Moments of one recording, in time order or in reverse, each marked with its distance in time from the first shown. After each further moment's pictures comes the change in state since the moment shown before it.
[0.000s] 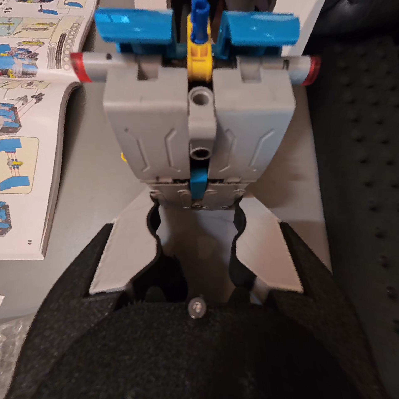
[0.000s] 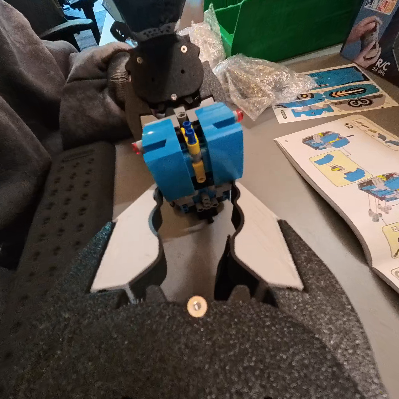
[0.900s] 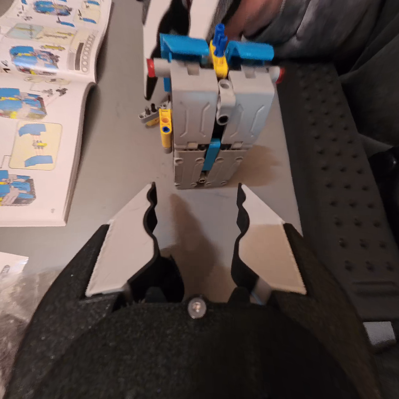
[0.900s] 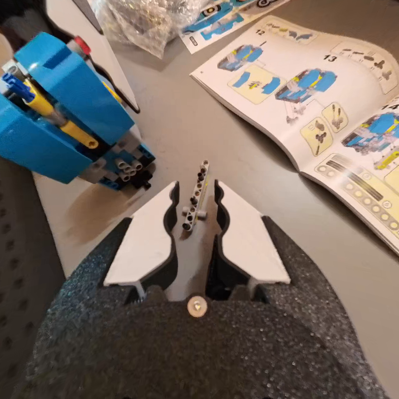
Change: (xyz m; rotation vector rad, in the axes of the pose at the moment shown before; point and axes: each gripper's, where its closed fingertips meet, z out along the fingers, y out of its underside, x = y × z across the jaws) left arm -0.003 0.004 -0.042 0.065 0.084 -0.054; right arm 0.065 0.048 -0.024 -0.186 0.284 0.247
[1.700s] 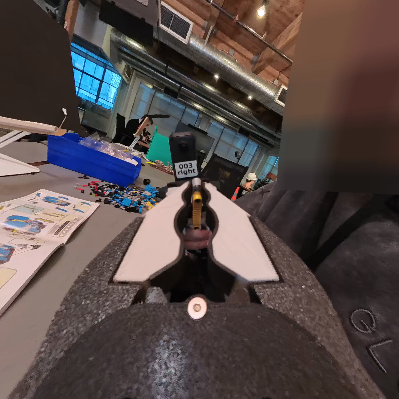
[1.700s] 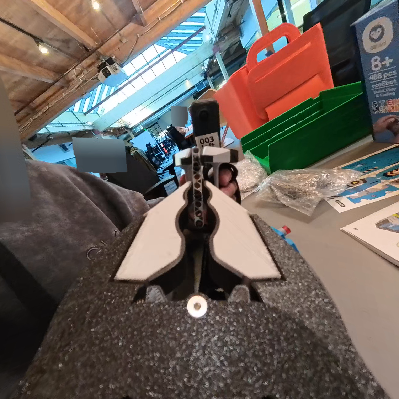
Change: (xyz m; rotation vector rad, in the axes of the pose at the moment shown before) left arm 0.029 -0.144 -0.097 0.933 0.243 -0.253; right arm -0.132 -0.133 -0.063 0.638 -0.595 0.156
